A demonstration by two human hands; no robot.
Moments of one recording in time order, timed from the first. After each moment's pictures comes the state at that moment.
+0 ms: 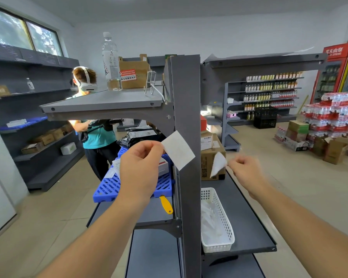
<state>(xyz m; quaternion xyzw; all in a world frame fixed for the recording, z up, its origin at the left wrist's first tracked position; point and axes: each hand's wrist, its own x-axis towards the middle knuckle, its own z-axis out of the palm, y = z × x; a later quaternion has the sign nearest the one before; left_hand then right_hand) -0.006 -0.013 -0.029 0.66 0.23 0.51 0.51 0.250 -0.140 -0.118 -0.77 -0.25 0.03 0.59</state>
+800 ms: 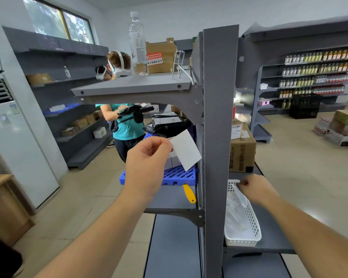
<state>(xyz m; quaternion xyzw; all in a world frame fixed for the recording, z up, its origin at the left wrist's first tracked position) -0.033 0.014 -0.048 0.68 0.28 0.49 0.47 0.262 -0.094 -0.199 -0.91 -0.35 0.06 0.20</state>
